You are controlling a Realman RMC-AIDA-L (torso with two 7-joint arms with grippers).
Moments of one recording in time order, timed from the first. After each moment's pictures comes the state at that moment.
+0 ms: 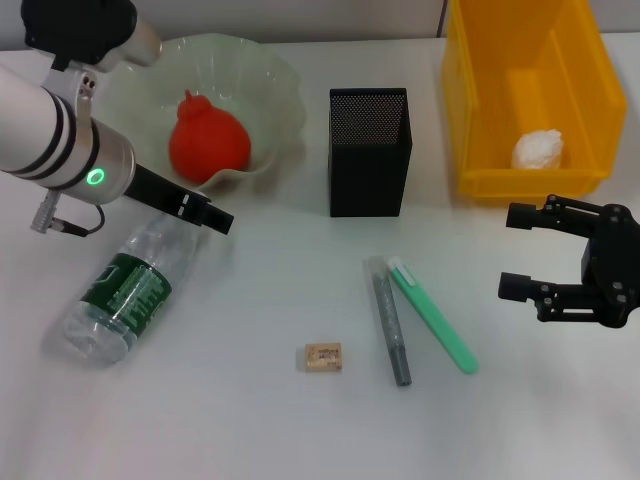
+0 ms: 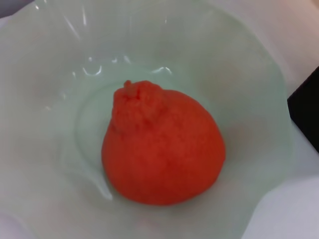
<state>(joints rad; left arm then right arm) -0.62 -2.08 1.40 1.12 2.62 1.22 -2.77 0.37 2.00 -0.73 -0.61 -1.82 -1.82 1.17</state>
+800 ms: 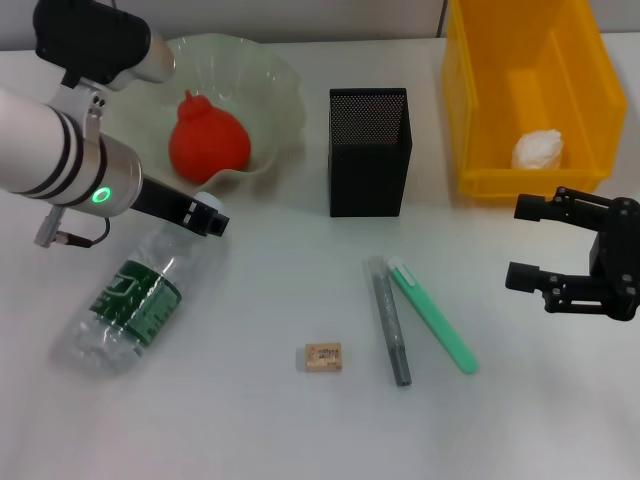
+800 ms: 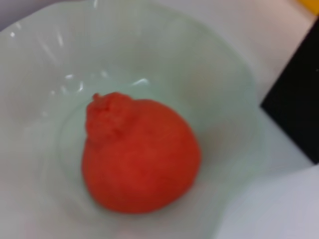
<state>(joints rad) -0.53 -2.08 1.52 1.23 2.61 1.17 -2.76 0.37 2.00 -0.70 -0.61 -1.82 -1.83 1.18</state>
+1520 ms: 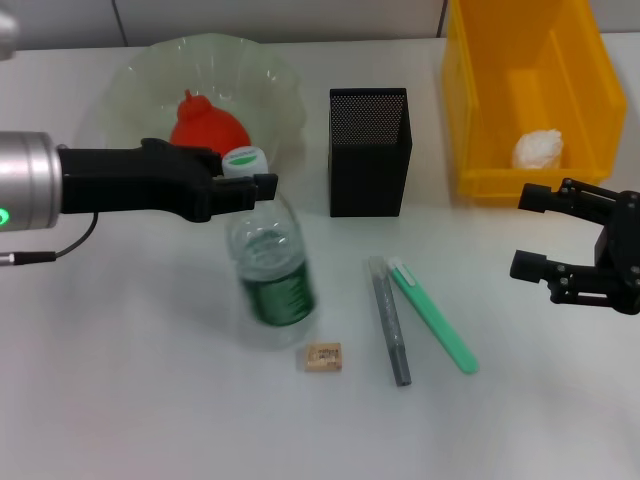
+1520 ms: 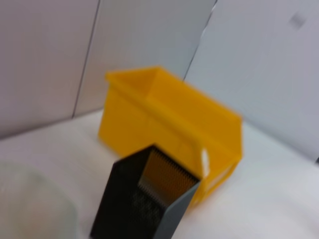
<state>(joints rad) -0.26 -2.07 1.26 1.40 1.89 1.37 -2.17 0.37 2.01 -0.65 -0.61 -1.82 -1.87 1.21</state>
